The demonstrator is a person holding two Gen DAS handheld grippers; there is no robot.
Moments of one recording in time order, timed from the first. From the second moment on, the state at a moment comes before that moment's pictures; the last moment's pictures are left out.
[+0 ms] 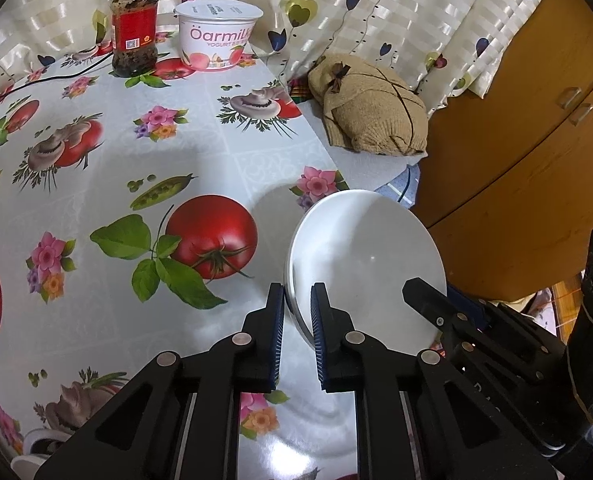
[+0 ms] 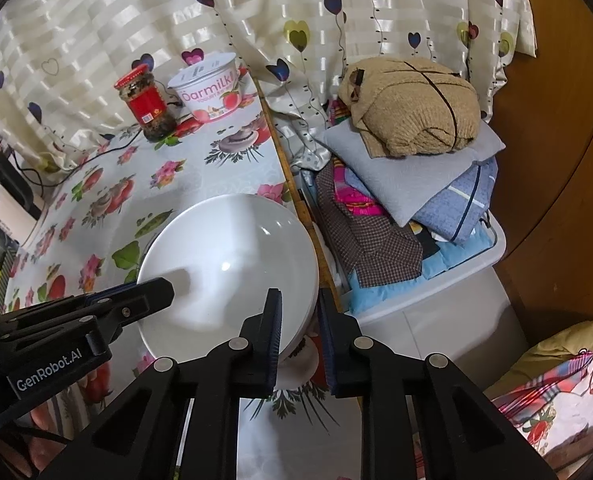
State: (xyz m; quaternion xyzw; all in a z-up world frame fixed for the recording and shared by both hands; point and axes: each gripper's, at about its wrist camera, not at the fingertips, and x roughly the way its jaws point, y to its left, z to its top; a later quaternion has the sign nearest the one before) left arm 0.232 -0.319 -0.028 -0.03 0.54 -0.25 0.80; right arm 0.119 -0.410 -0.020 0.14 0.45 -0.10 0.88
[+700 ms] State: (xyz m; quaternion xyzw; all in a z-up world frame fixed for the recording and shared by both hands) left arm 0.202 -0.276 0.012 -0.04 0.50 -0.24 0.83; right arm 0.095 -0.369 0.009 0.12 0.43 -0.08 0.89
